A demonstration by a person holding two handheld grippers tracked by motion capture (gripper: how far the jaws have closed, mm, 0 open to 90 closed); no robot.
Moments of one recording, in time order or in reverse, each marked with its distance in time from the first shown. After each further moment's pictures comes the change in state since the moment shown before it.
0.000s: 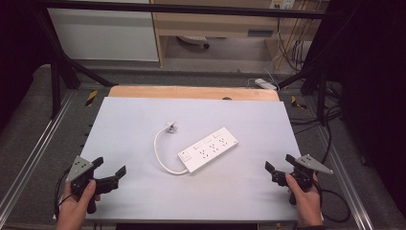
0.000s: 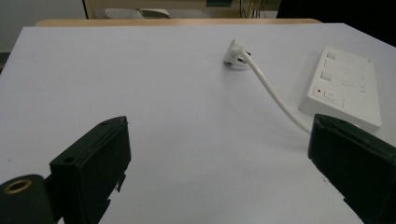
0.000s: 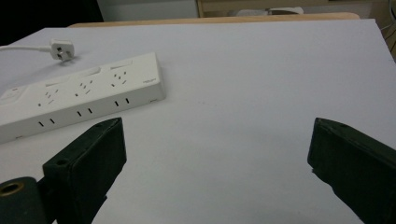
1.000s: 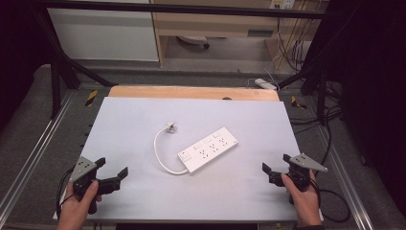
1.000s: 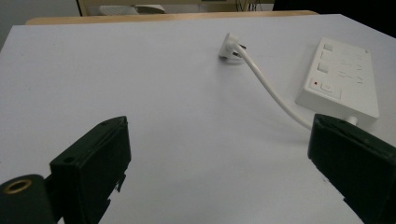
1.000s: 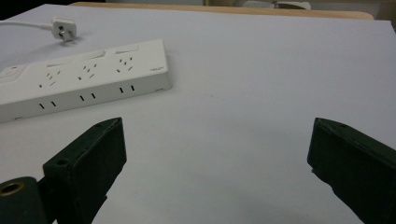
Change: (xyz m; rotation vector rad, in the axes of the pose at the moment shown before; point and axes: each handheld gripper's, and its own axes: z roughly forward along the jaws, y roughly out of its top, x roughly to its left) left arm -0.003 0.000 0.002 0.014 -0.013 0.025; right arm 0.008 0.003 0.004 0.047 0.008 -0.065
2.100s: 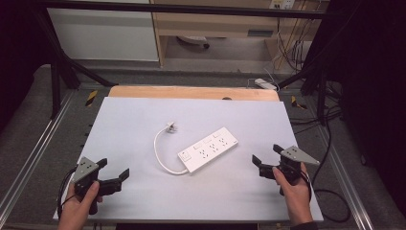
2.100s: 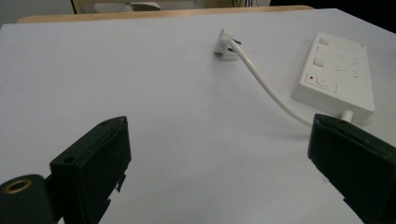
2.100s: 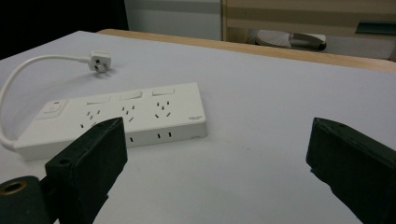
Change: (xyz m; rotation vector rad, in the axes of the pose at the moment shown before) left arm -0.003 -0.001 0.001 0.008 -0.012 0.013; right arm 0.030 0.033 0.009 -0.084 0.057 -0.049
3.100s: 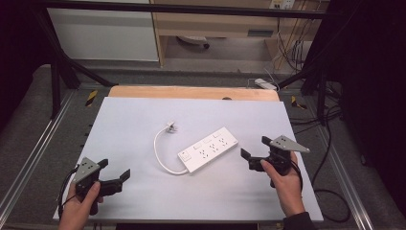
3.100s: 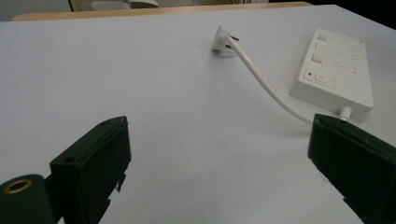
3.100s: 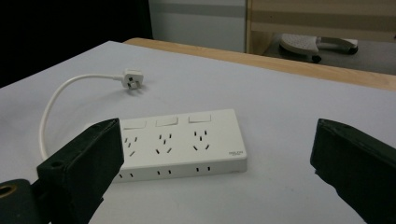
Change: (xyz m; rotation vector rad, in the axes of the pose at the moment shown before) left arm -0.001 -0.002 0.002 0.012 -0.007 0.006; right arm 0.024 0.034 0.019 0.004 0.084 -0.016
